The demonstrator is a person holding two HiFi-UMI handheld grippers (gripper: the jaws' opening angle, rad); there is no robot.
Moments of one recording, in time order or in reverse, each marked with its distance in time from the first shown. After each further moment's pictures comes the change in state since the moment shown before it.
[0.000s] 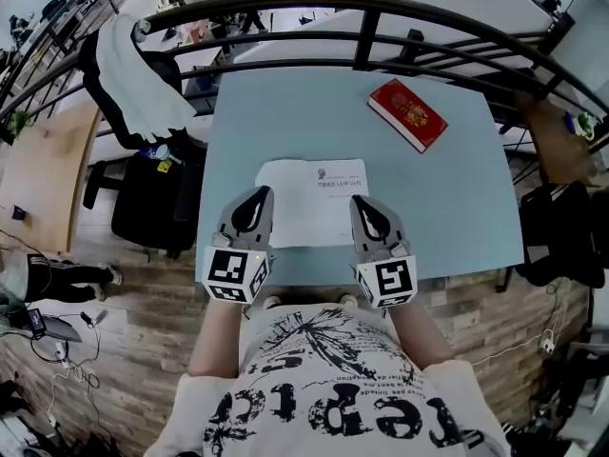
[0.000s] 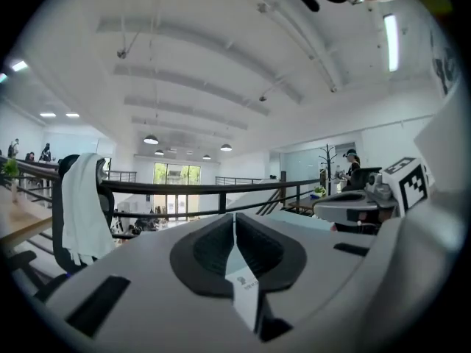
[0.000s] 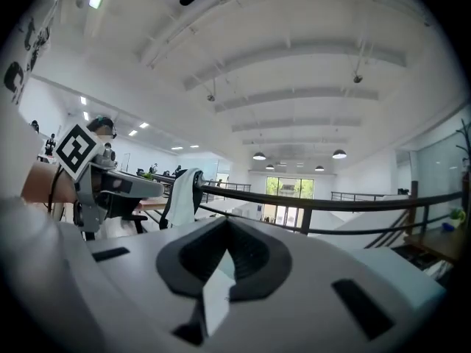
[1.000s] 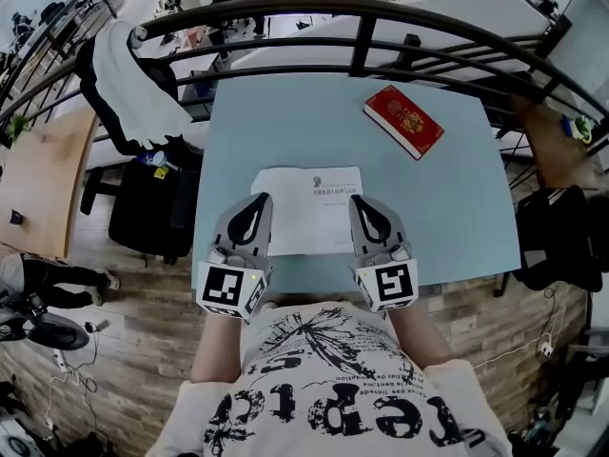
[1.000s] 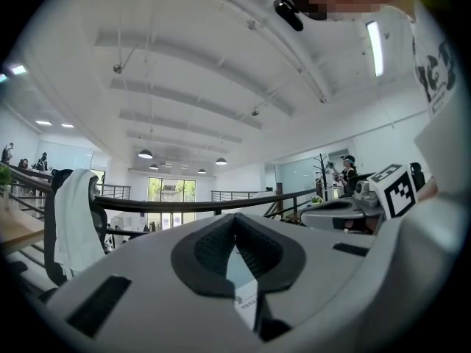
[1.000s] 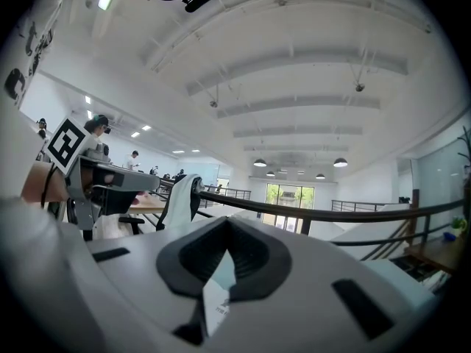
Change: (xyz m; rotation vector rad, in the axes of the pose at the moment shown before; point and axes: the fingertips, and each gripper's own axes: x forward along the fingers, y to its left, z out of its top) left arm -0.005 -0.021 0.040 0.042 -0.126 -0.033; right arm 0.001 -0.016 0.027 -0.043 -0.053 -0.001
